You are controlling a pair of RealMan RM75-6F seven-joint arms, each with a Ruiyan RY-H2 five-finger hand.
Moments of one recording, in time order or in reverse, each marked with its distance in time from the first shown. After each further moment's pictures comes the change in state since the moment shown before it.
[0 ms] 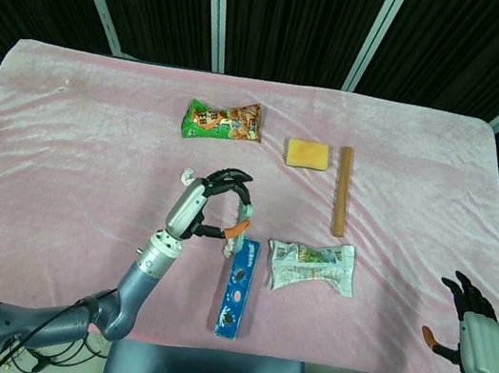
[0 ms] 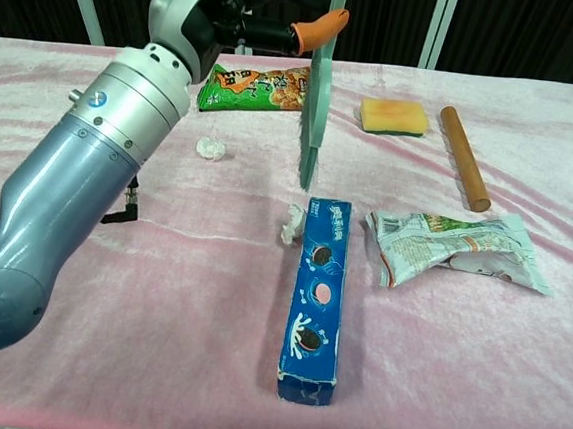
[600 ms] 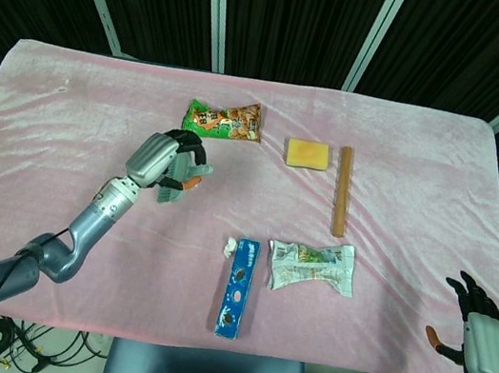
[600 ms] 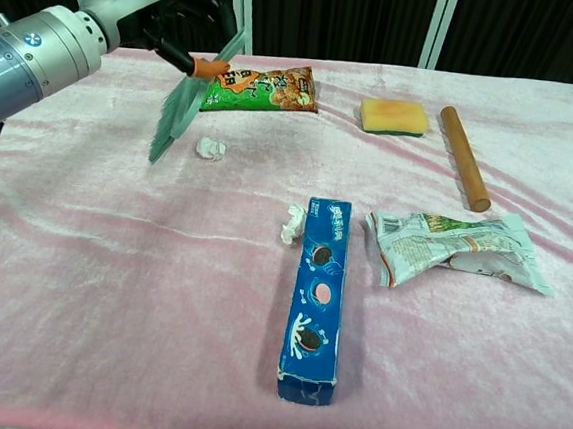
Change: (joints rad) left arm -0.039 0.276 0.087 0.171 -0.058 -0.352 0.096; right arm -0.006 0.003 0.004 0.003 0.000 0.016 -0.005
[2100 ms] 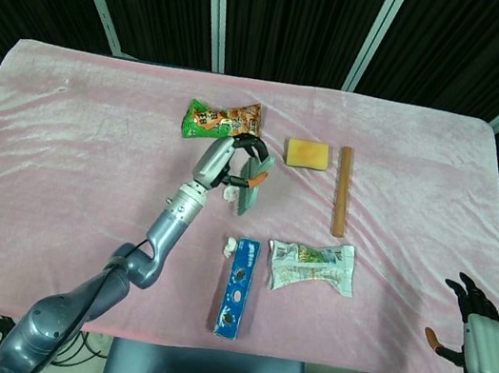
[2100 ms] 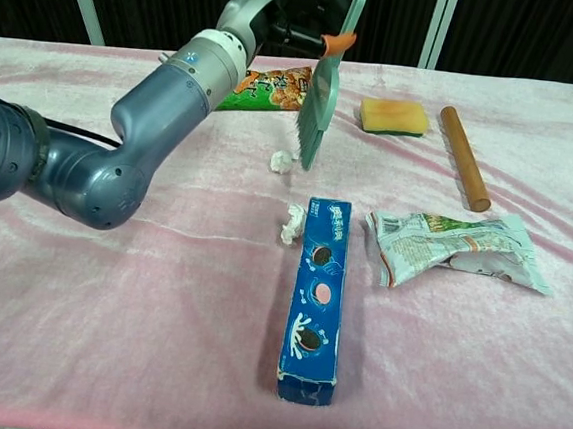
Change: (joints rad) left arm -0.347 -0.459 -0.143 0.539 -0.197 0.002 -0.457; right arm -0.003 0.009 -0.005 -0.005 -0.006 -0.009 0.027
